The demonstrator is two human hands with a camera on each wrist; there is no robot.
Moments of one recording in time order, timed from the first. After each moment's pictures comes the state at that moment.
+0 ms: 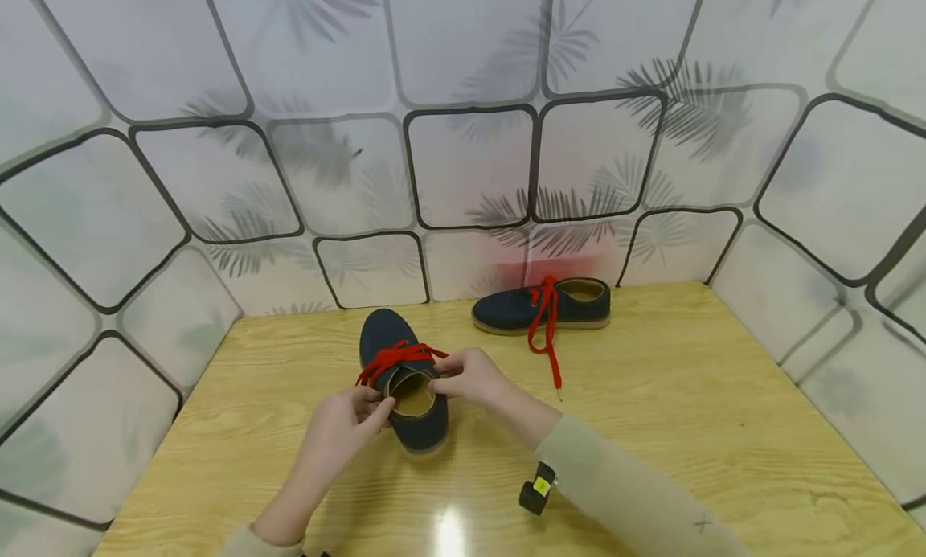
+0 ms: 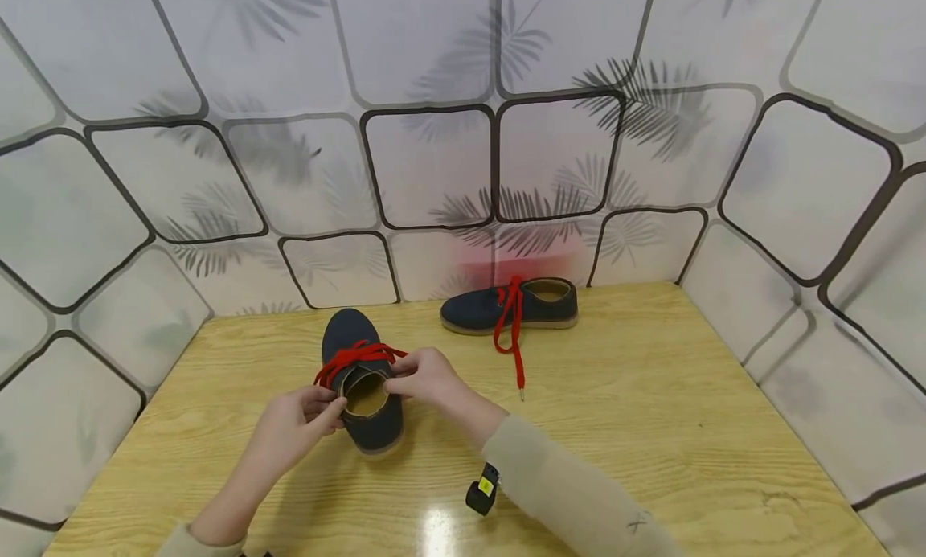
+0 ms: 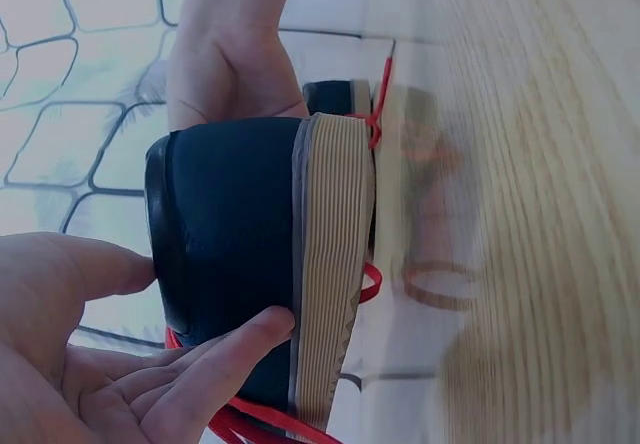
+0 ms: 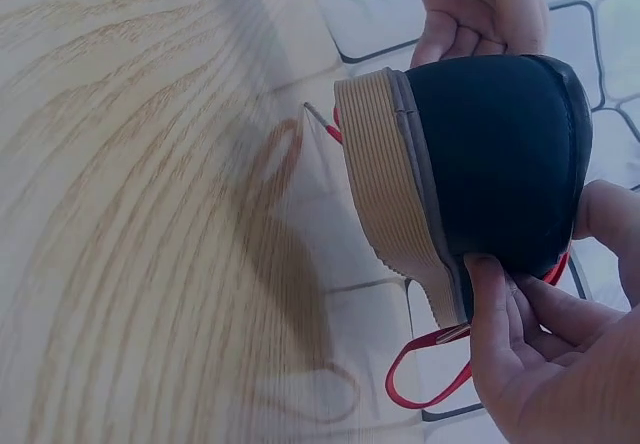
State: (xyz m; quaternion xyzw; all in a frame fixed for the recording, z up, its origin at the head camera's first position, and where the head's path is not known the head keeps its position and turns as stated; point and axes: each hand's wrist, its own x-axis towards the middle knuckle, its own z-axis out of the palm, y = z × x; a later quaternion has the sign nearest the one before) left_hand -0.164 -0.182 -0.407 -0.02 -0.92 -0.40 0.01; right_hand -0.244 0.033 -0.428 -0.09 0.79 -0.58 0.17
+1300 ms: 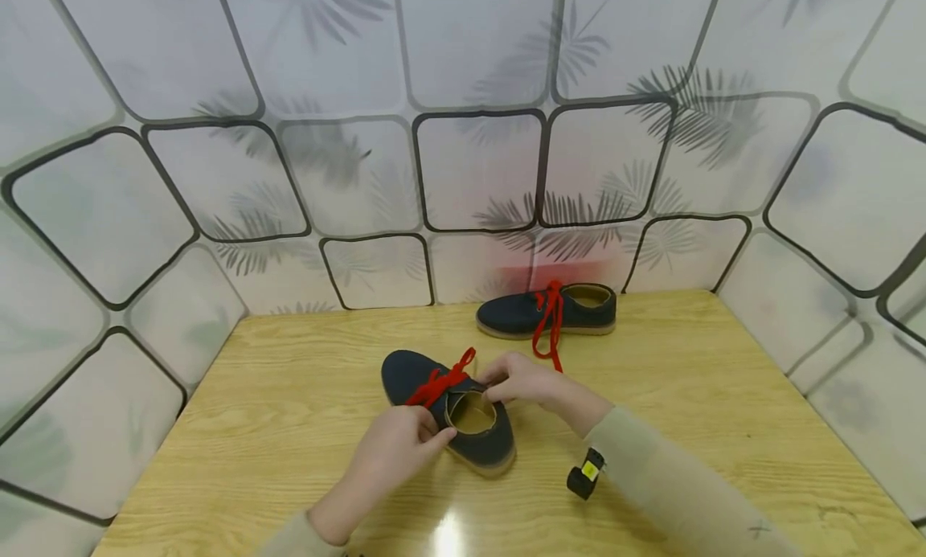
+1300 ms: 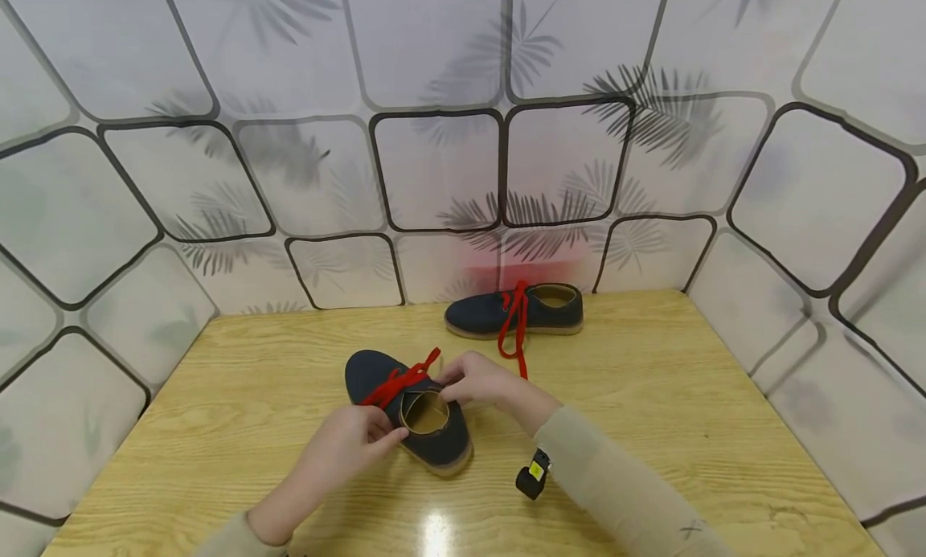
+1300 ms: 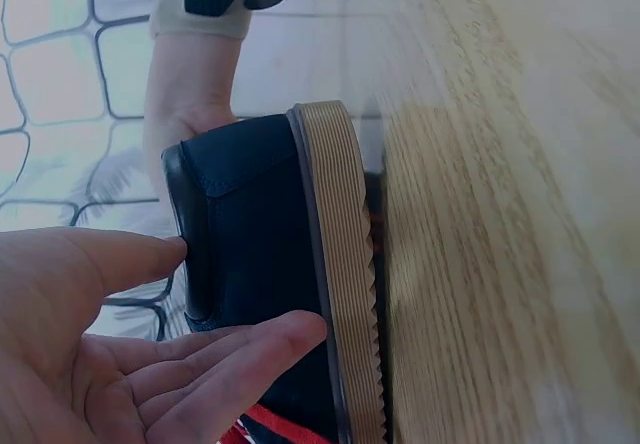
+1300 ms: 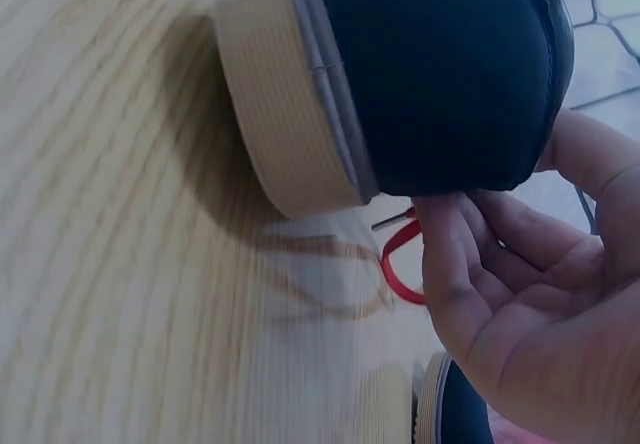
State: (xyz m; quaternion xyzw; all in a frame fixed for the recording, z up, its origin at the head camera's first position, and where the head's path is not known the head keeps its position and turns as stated) left_hand -0.163 -0.134 -0.425 -0.15 -0.94 -0.30 -0.02; right_hand -0.265 0.106 -0.434 -0.20 0.81 -0.48 0.26
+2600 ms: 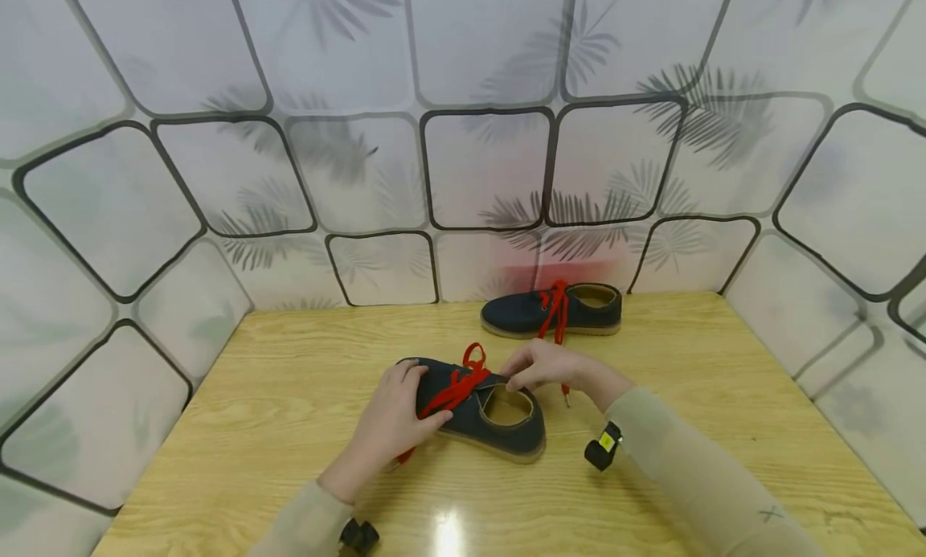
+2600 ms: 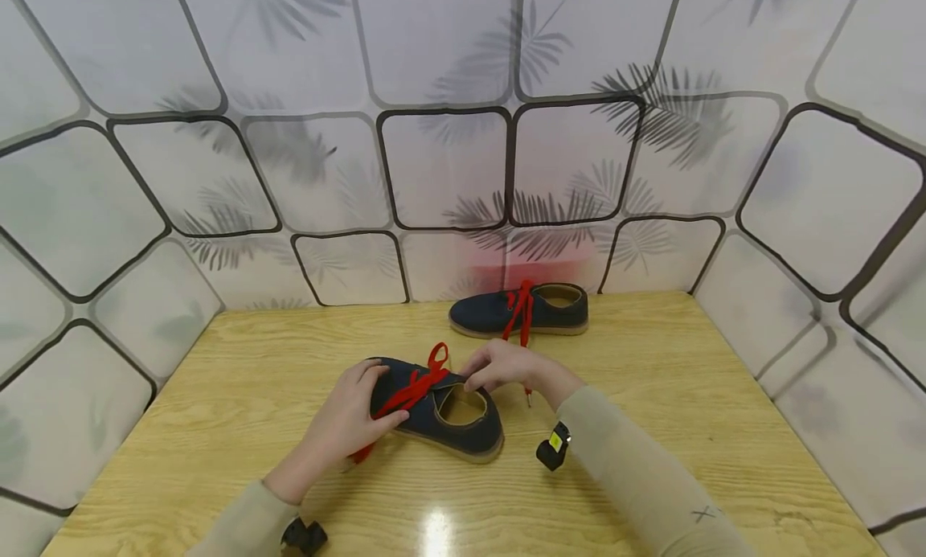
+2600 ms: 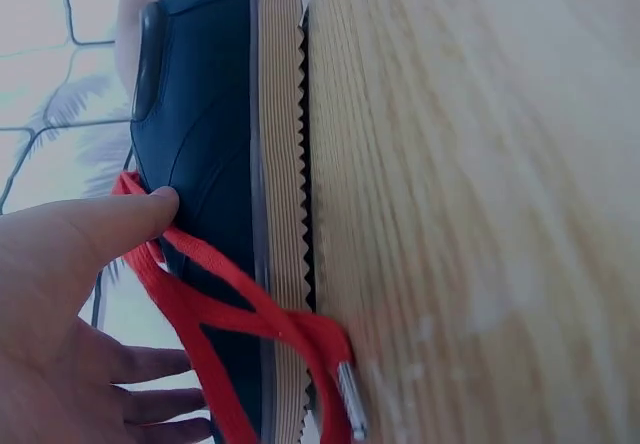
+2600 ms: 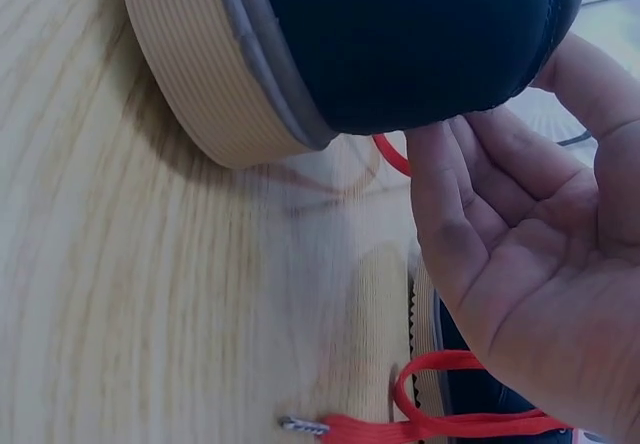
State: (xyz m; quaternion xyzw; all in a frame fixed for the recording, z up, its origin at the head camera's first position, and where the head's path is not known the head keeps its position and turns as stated) left_hand -0.201 -0.148 -0.453 -0.14 -0.96 -0.22 0.07; right_hand -0.296 0.142 -0.436 -0.22 0.81 -0.45 0.30
